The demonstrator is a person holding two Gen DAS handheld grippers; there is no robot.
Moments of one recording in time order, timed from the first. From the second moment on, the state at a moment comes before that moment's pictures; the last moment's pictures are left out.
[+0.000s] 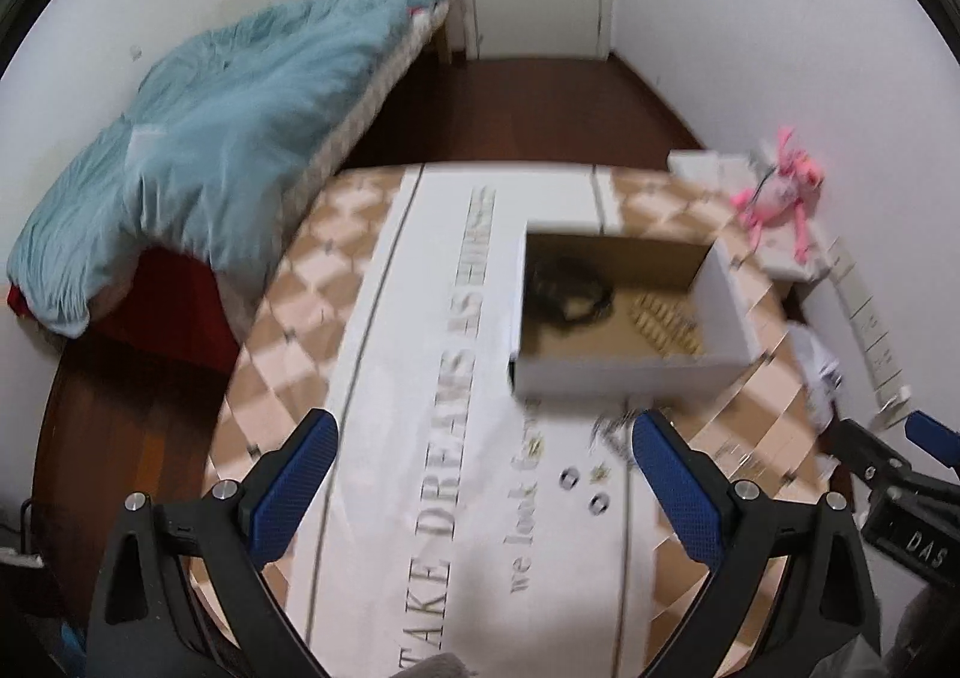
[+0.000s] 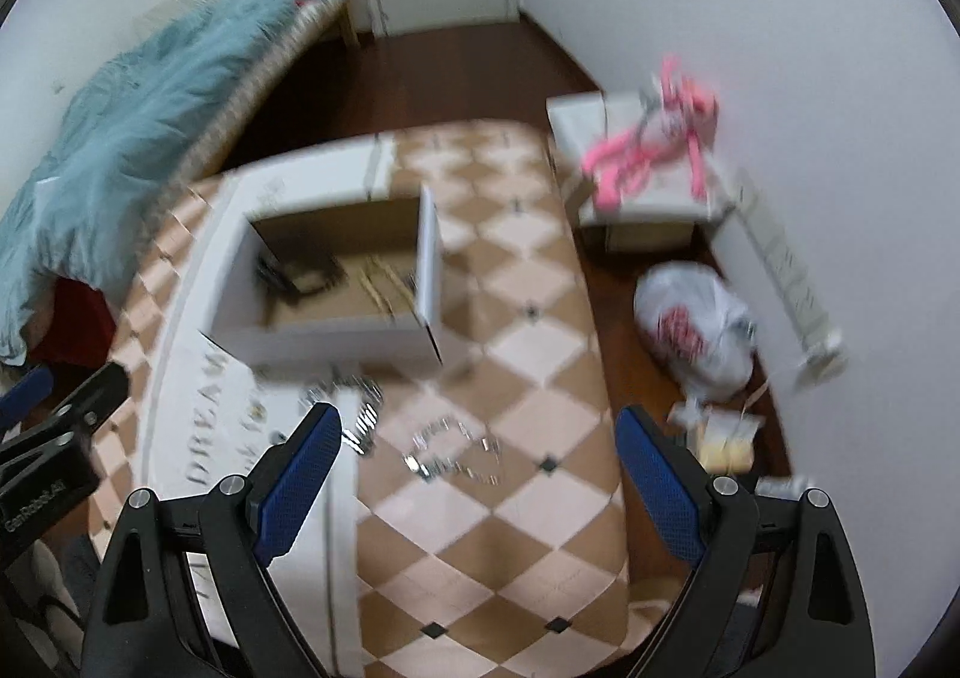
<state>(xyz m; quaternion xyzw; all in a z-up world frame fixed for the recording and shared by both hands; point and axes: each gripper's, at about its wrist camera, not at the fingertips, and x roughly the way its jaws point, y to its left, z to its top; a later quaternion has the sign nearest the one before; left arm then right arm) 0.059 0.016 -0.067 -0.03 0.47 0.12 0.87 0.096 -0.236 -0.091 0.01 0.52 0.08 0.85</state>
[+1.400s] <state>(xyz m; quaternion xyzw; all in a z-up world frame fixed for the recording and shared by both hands) 0.064 0.005 -0.171 -0.04 0.57 0.08 0.82 0.109 -0.204 -0.116 0.06 0.51 0.18 0.84</state>
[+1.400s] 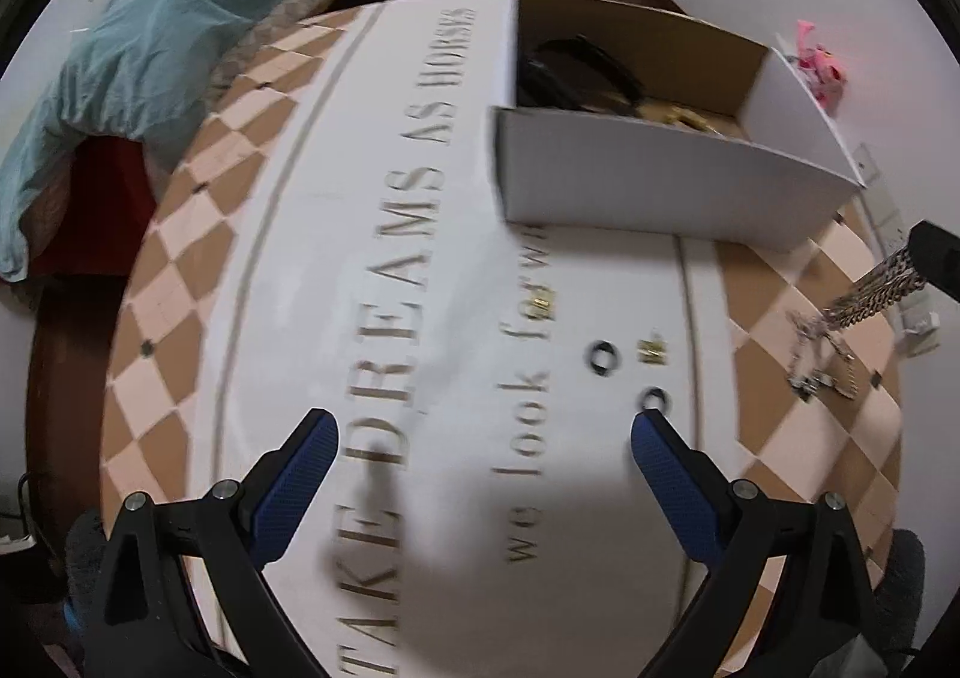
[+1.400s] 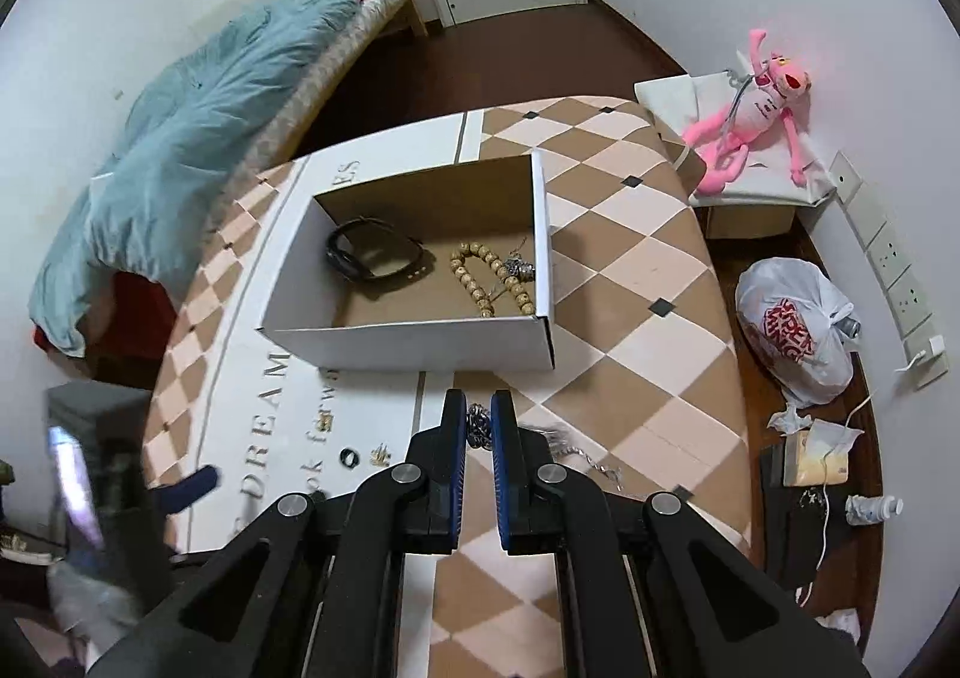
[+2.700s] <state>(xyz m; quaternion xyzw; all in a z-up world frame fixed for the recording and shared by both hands) 0.078 -0.040 -0.110 -0.04 0.52 -0.04 0.85 0.089 -0.237 -0.091 0.12 0.50 0.20 0.83</state>
